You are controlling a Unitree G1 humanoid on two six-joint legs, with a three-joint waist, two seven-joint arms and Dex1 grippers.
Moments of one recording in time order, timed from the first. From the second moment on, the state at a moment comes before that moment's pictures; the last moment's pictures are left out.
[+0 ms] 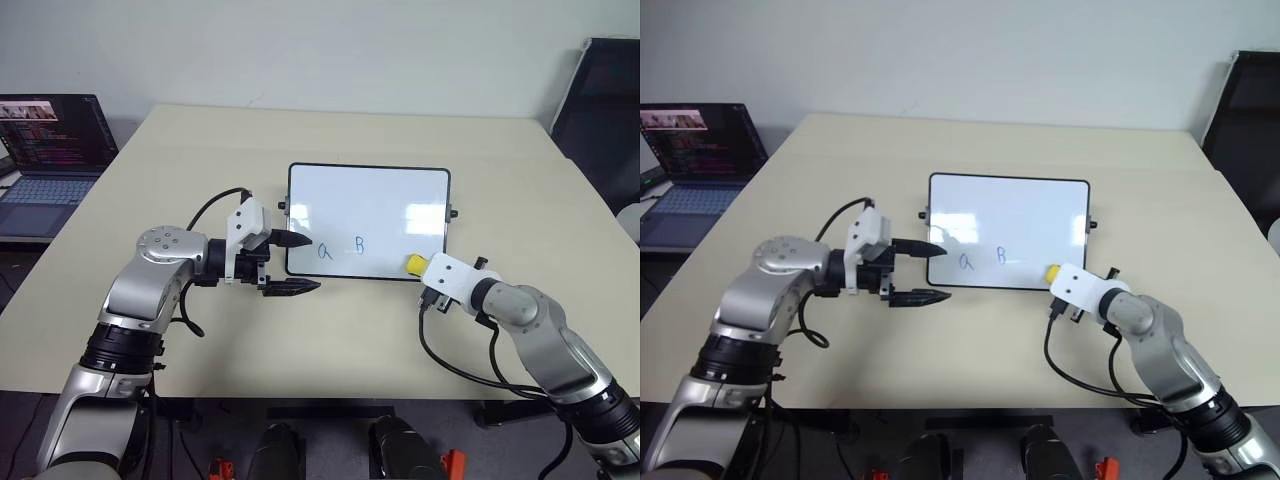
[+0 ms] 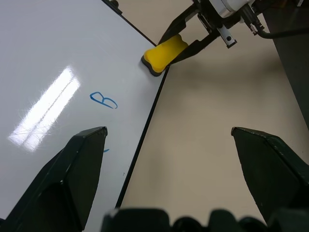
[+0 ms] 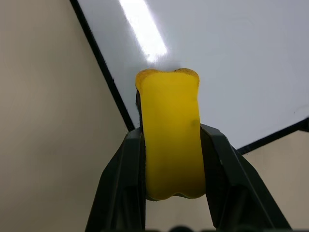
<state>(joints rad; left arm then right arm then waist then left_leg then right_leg) -0.58 0.69 -0.10 0.05 -0.35 0.38 -1.27 -0.30 -0.71 0.32 -0.37 -0.27 0.62 0.59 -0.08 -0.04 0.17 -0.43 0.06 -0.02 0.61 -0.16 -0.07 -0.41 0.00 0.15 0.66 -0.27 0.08</state>
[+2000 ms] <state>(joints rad) -0.13 0.76 0.08 -0.08 -0.36 0.24 -1.11 -0.54 -0.40 0.35 -0.09 -0.27 0.33 0.49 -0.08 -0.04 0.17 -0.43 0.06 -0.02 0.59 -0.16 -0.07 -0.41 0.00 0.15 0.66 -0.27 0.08</state>
